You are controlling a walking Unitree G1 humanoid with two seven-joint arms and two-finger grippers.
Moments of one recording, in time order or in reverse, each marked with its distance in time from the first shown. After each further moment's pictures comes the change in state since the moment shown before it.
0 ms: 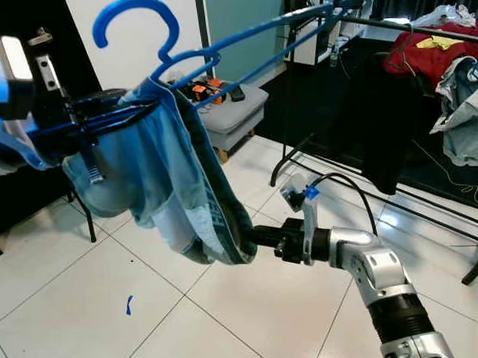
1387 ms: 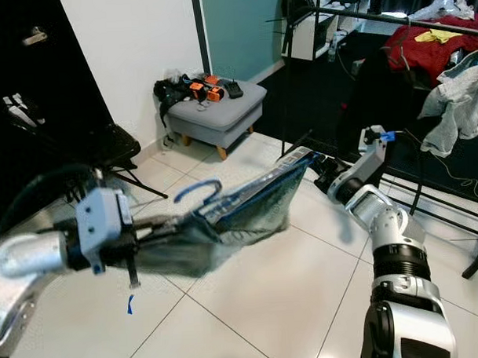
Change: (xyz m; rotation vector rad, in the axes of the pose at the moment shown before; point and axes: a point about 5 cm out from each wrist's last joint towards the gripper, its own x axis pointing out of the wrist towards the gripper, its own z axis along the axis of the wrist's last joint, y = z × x) left arm -0.023 -0.125 -0.084 -0.221 0.234 -0.293; right arm -0.024 -0.063 0.057 0.380 -0.475 -0.516
